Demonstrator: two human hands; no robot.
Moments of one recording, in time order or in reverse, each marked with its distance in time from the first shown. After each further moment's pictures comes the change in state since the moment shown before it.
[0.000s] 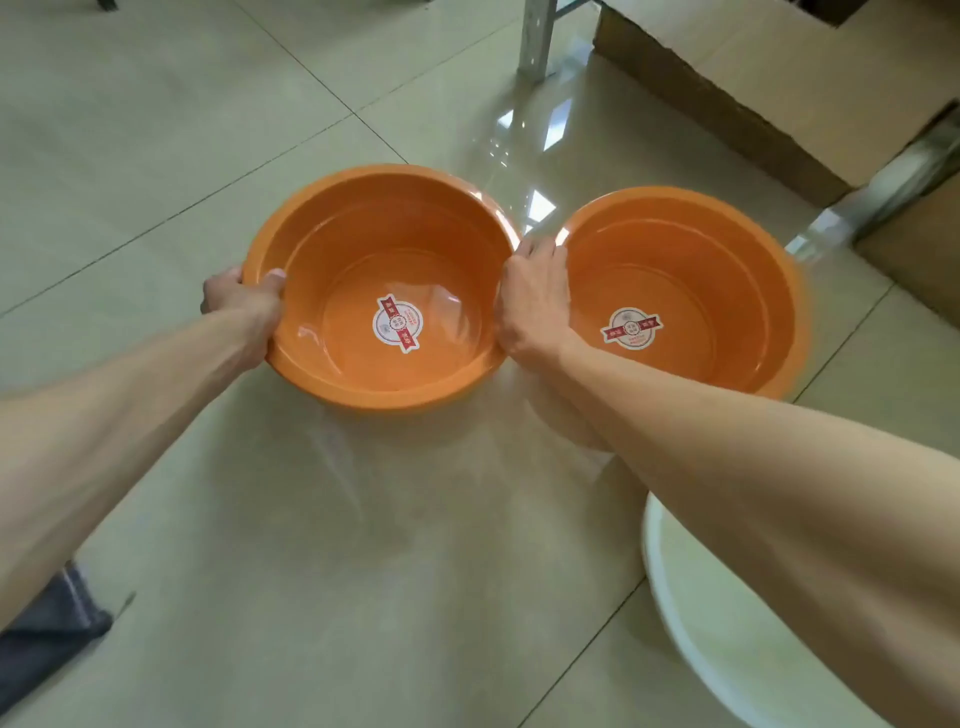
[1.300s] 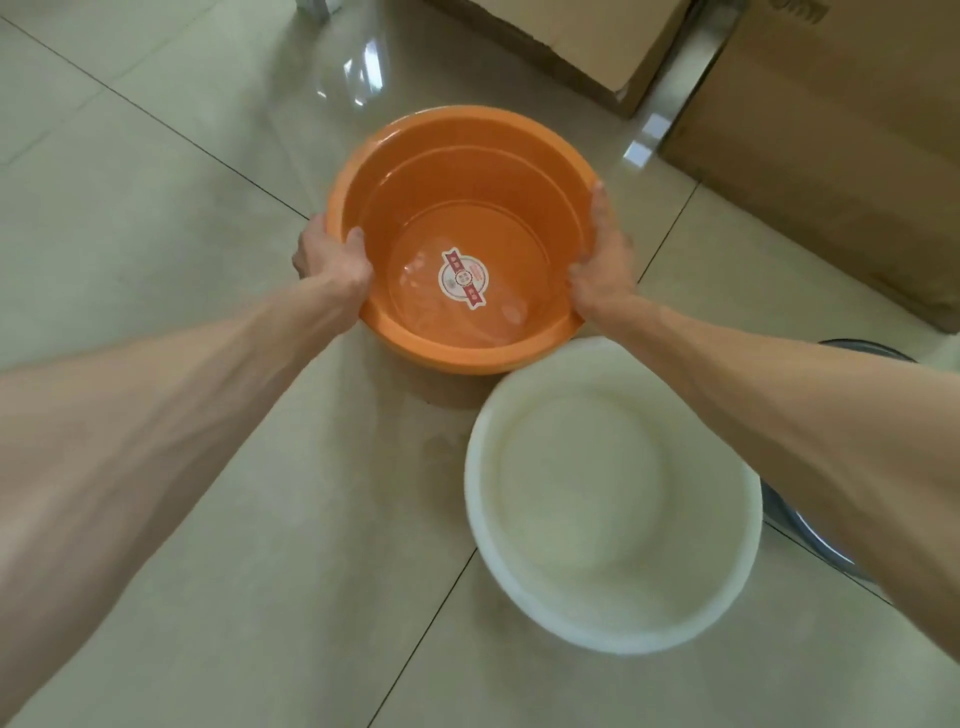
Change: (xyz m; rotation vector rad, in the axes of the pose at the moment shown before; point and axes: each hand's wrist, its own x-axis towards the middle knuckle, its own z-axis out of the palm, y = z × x) left_hand -0.180 0.053 0.216 0.055 -0.245 0.229; right_hand -0.038 0.272 -0.023 0.601 0.095 0.507
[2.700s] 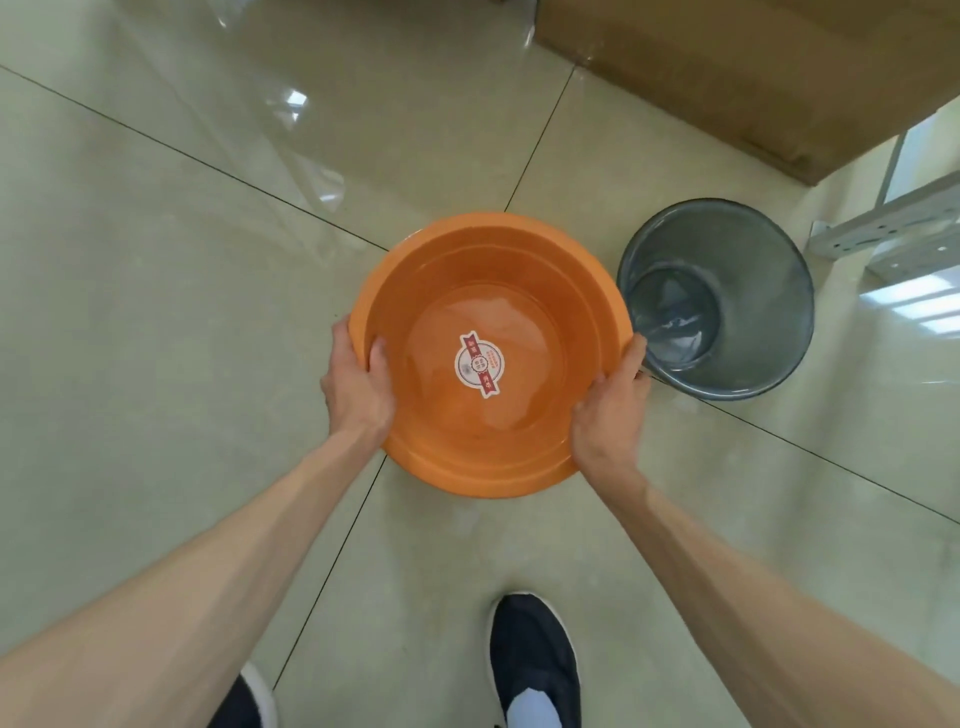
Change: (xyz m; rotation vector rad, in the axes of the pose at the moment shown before) left_hand -0.222 -0.091 0.001 0.196 -0.304 0.093; right_hand -0.242 0.141 -0.087 0.060 0.178 0.382
